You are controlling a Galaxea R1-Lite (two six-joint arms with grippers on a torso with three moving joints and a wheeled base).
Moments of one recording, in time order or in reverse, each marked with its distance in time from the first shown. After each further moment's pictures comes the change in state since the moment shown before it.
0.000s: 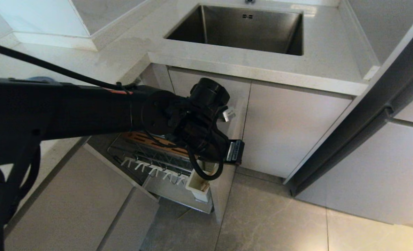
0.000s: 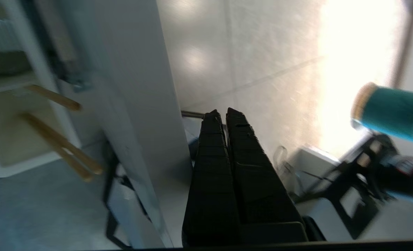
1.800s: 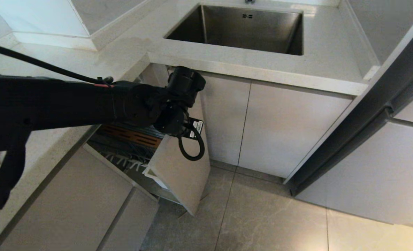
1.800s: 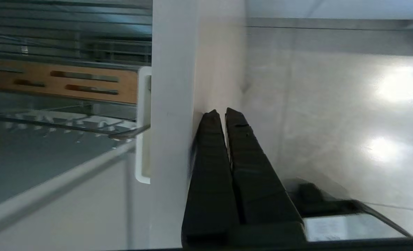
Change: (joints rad) left arm 0.131 -0.017 0.013 -0.132 0.724 0.194; right arm 0.000 0.000 0.000 0.000 0.000 0.000
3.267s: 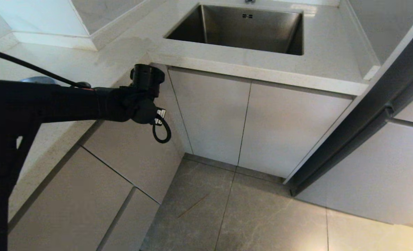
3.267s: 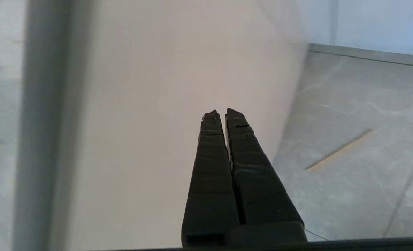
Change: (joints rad) left arm 0.236 0.047 0.017 -0.248 0.142 0.230; right arm 0.000 0.000 0.000 0.000 0.000 0.000
